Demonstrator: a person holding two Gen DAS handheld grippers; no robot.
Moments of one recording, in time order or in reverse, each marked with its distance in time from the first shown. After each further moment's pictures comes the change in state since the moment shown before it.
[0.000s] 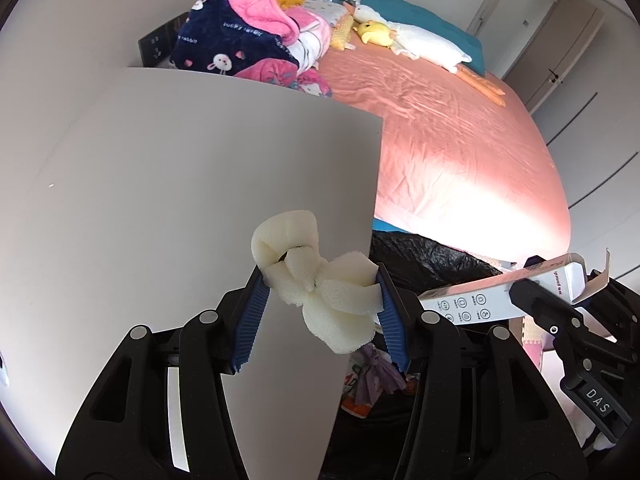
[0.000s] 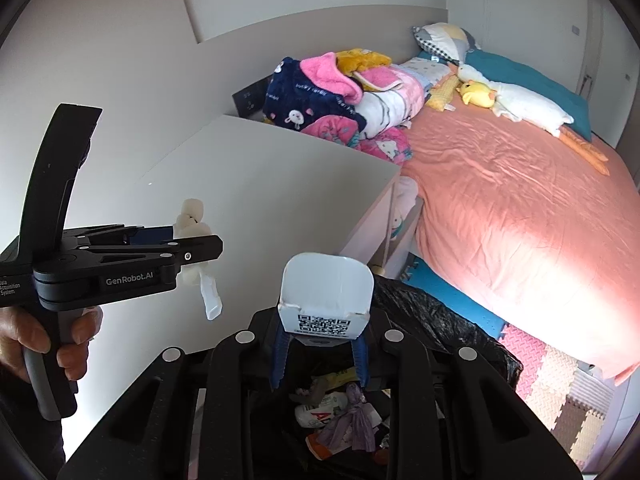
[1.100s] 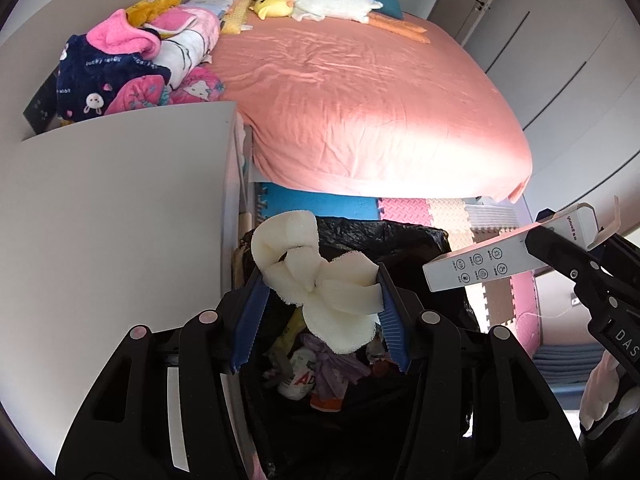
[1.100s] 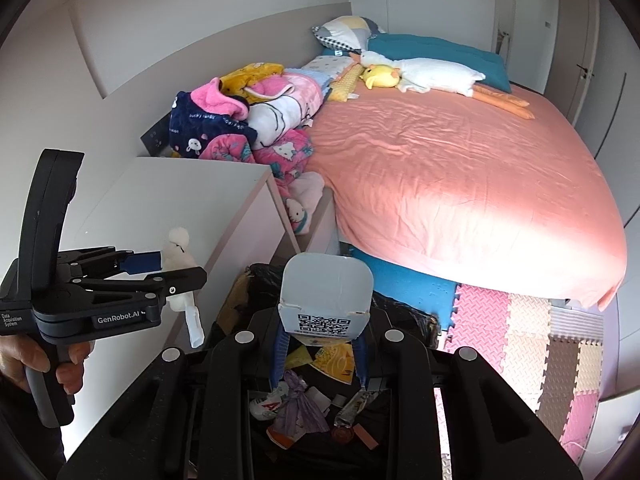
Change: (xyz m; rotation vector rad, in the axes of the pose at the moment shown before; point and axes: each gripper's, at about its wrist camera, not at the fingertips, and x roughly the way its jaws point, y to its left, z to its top) left arm 0.037 -0.124 0.005 0.290 0.104 -0.135; right arm -0.051 -0.105 -0.034 0.239 -0.032 -0.181
